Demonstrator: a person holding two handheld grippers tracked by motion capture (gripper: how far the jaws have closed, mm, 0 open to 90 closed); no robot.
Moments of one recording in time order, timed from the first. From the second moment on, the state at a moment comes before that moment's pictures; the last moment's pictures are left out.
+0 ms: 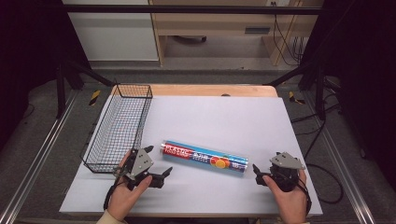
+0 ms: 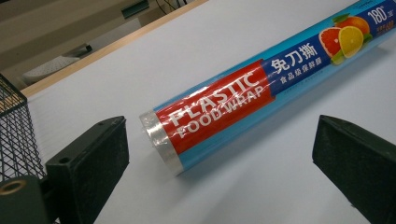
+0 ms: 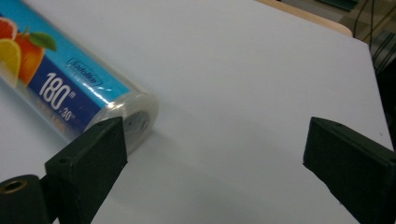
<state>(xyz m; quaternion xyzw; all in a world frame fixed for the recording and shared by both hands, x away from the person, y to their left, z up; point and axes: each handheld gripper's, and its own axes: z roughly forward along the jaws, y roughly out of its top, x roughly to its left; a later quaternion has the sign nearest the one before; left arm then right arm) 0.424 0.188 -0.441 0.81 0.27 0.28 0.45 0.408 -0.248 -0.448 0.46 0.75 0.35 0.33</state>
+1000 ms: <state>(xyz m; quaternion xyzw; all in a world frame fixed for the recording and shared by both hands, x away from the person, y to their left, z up) 0.423 0.190 -0.442 0.82 0.26 0.27 0.44 0.482 -0.129 -0.413 0.20 0.92 0.28 0.18</state>
